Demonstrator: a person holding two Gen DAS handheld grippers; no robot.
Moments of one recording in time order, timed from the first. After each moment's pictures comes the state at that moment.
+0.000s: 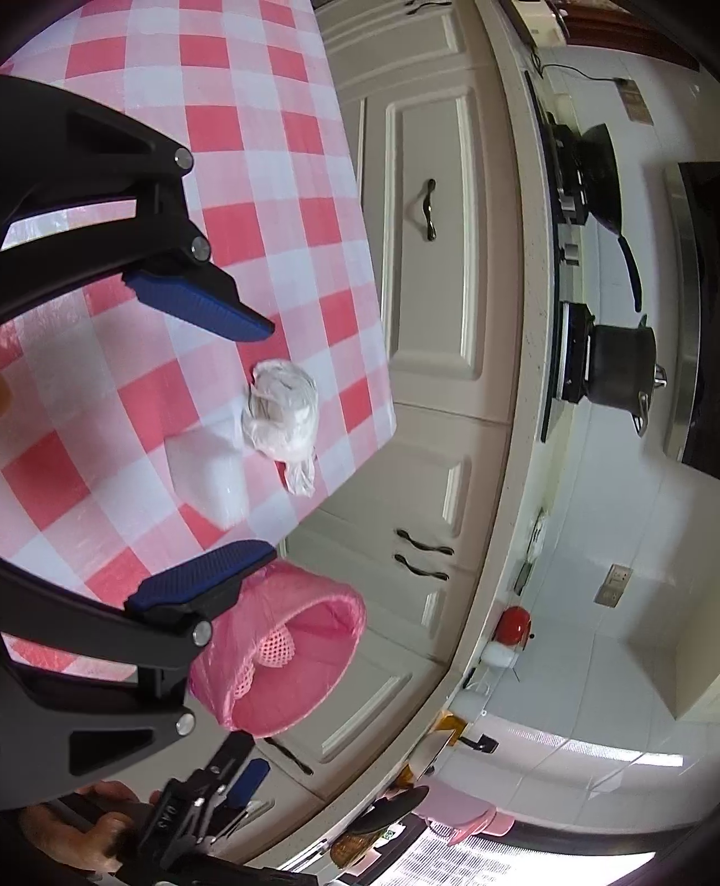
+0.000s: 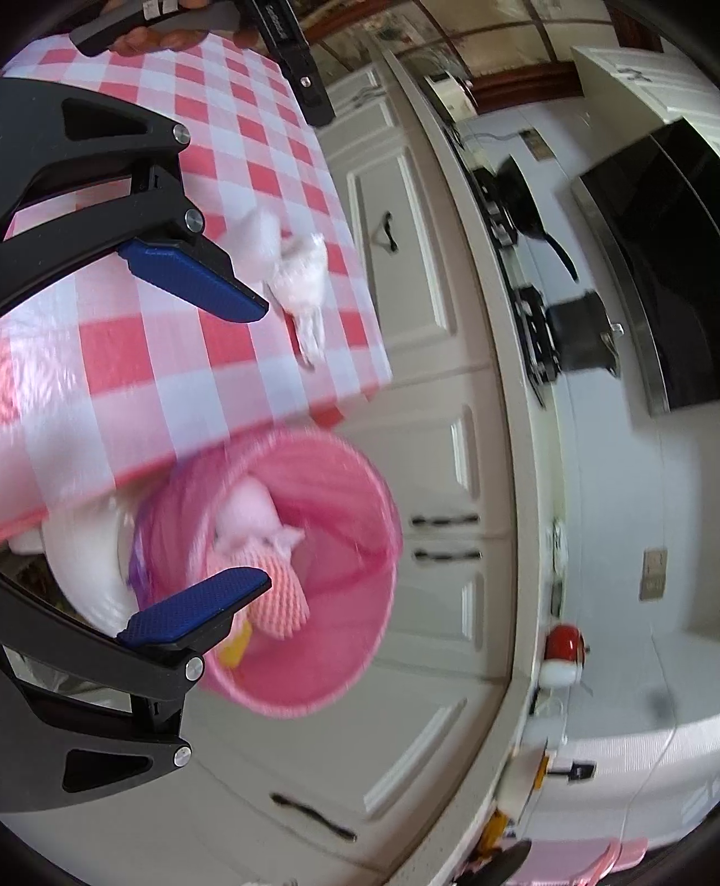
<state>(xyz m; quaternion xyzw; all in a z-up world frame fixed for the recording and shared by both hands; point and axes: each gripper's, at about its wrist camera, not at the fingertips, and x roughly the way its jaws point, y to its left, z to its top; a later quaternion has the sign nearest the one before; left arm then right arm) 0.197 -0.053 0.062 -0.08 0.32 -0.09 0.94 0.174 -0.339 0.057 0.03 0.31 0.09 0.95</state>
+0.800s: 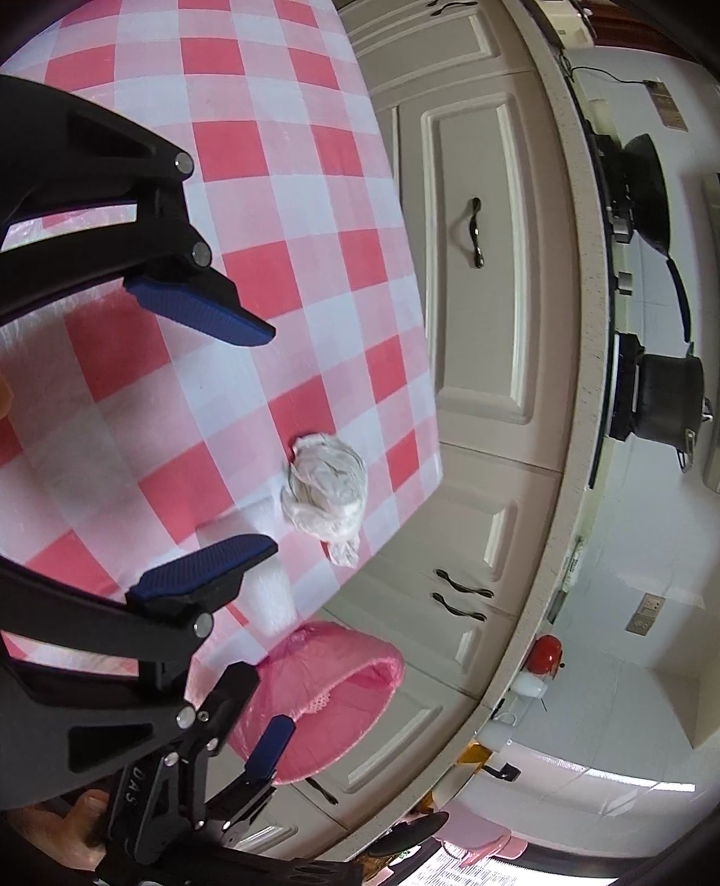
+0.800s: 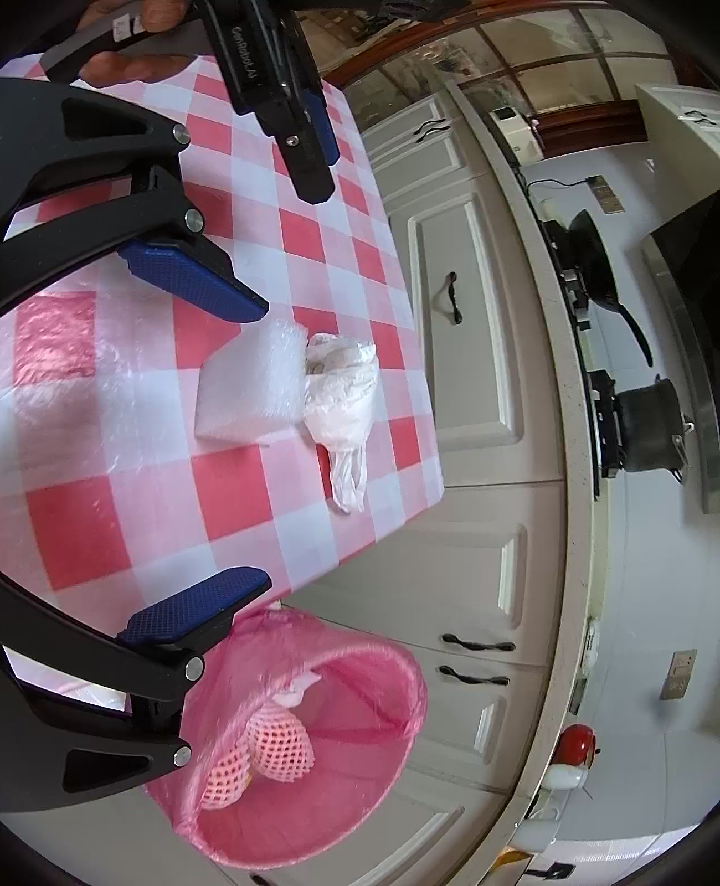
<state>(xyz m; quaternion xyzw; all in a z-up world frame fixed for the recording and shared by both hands) 0.220 0.002 0.016 -0.08 0.37 -0.08 0.92 0.219 -0.211 0.022 0.00 0.36 0.14 0.92</state>
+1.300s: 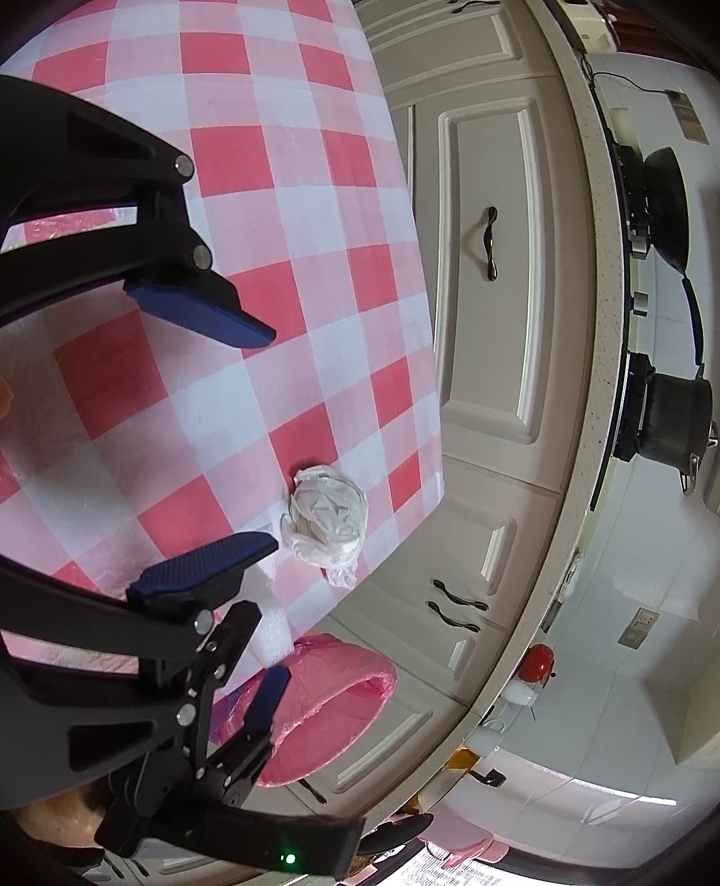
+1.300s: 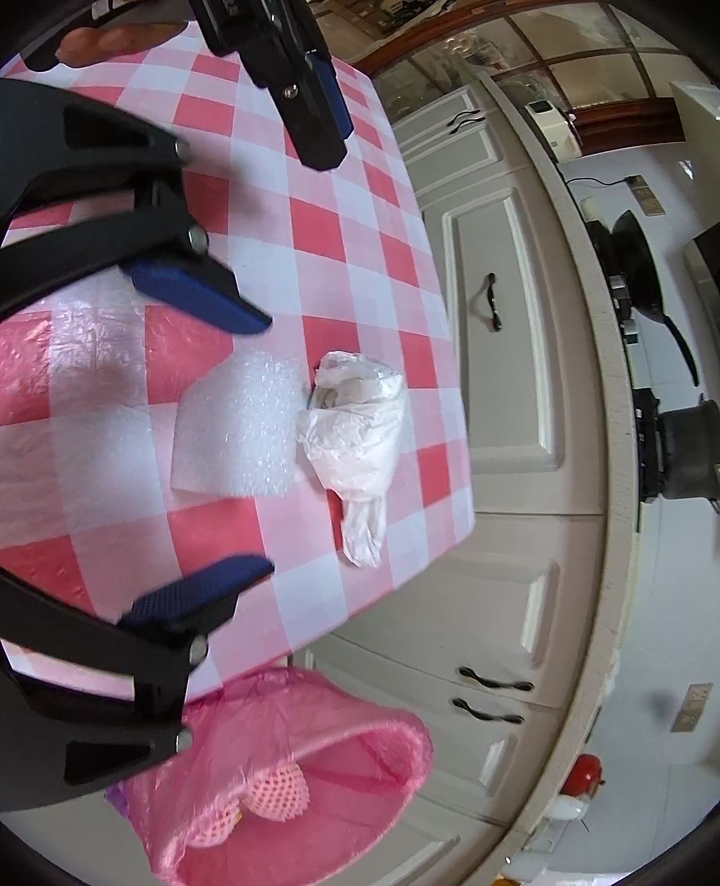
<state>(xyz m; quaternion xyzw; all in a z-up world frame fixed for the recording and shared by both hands) 0.227 0.030 0.007 -0.10 0.37 -0.09 0.92 0.252 -0.169 -0.008 -0.03 0.40 0.14 0.90</state>
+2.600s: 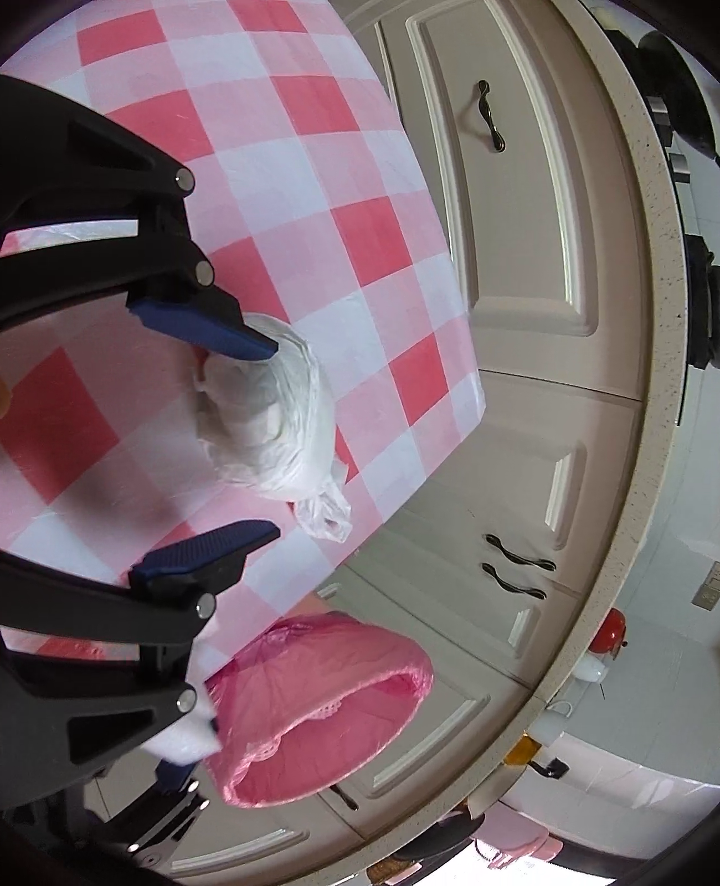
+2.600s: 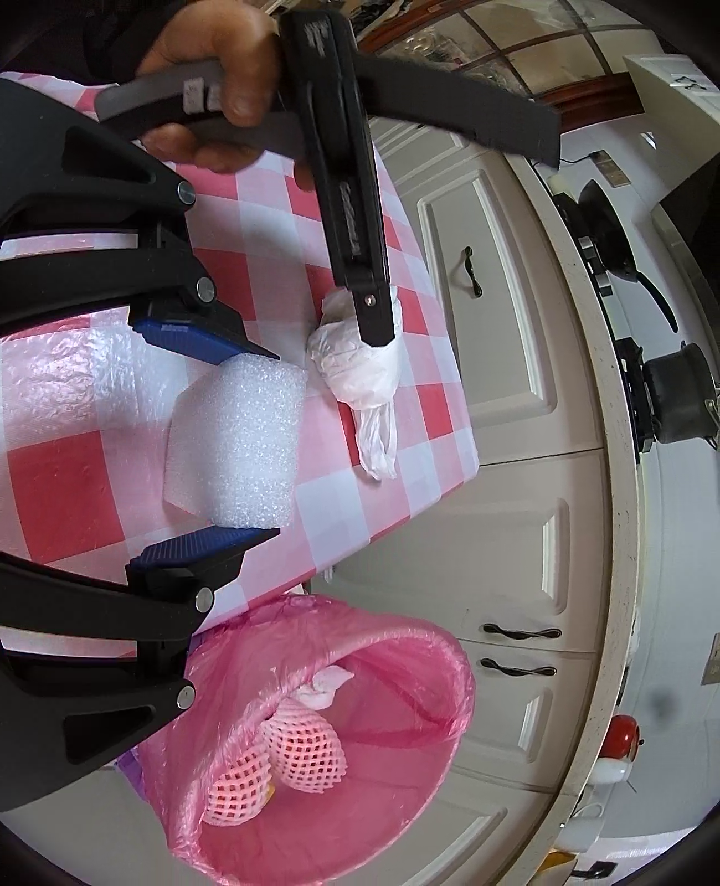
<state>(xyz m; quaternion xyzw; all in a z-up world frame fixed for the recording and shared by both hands) 0.346 -0.065 -0.030 -0.06 0.43 -0.15 0.89 0.243 -0.244 0.000 0.03 0.39 0.14 0.91</state>
